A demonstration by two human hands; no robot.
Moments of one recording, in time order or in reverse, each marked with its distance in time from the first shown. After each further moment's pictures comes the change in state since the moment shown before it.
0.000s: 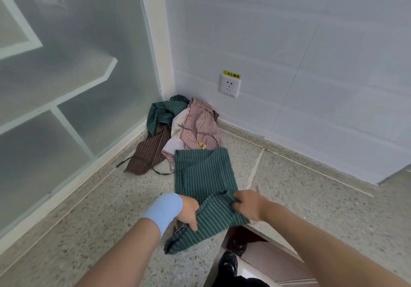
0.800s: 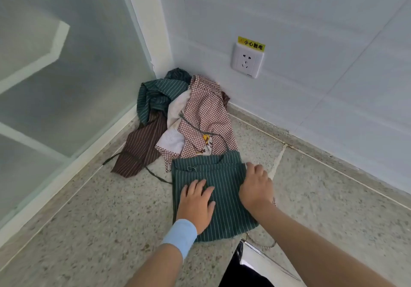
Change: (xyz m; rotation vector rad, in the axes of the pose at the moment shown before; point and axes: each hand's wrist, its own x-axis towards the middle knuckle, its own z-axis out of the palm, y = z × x) left_hand 0.151 -0.007 0.009 -0.065 0.738 -0.044; right_hand 0.157 0.040 0.000 -0.146 0.379 0.338
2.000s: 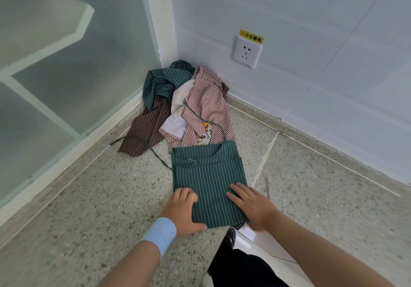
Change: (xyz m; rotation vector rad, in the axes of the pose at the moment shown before) left_hand -0.085 -0.042 0.023 -0.088 -0.092 0.153; right_hand -0.093 0.056 0.039 -0.390 -0.269 -0.742
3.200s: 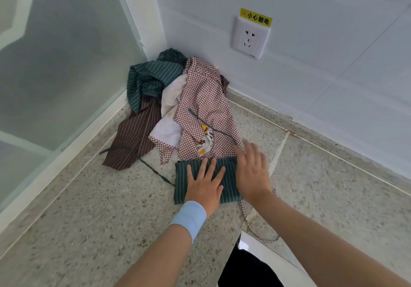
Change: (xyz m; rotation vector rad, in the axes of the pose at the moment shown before) left_hand 0.133 0.038 -0.018 0.224 0.020 -0.082; right_hand 0.101 0.041 -0.057 0.182 0.515 0.514
